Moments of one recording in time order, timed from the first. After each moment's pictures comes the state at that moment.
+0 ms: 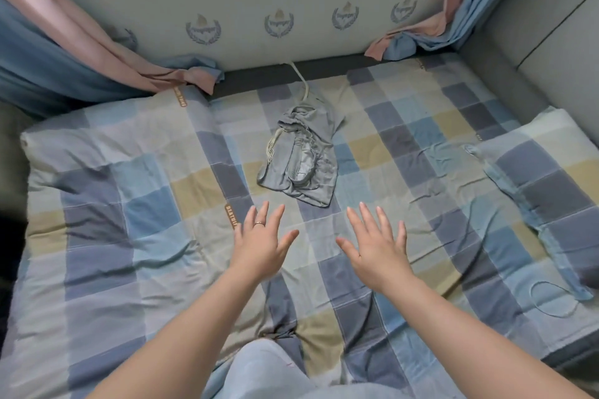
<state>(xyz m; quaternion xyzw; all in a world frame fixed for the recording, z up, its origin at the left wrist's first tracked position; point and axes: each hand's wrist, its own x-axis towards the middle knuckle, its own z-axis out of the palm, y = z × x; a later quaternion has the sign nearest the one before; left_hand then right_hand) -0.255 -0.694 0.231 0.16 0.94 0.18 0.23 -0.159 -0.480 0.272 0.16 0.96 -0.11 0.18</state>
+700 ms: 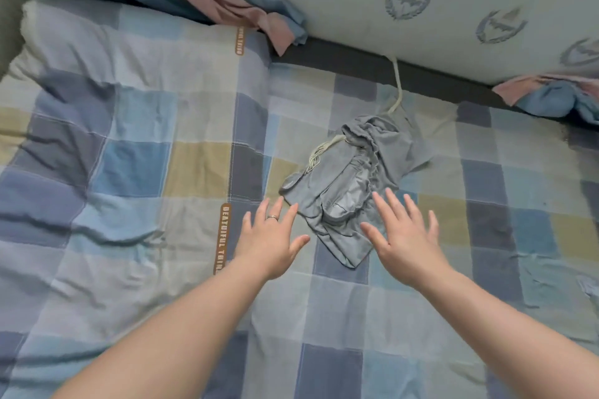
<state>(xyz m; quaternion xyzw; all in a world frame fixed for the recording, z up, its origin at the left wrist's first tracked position) -0.403 -0.635 0.067 0.03 0.95 0.17 0.26 -0.420 -0.393 0.140 -0.02 0.98 -0.02 0.21</state>
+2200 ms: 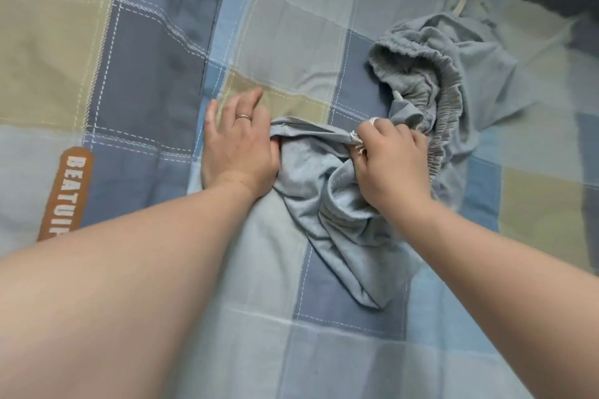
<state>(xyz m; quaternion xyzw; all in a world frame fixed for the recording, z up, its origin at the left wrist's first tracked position) -0.551 -0.589 -0.193 -0.08 0.99 0.15 -0.01 -0.569 -0.385 -0.144 -0.14 0.99 0.00 -0.02</state>
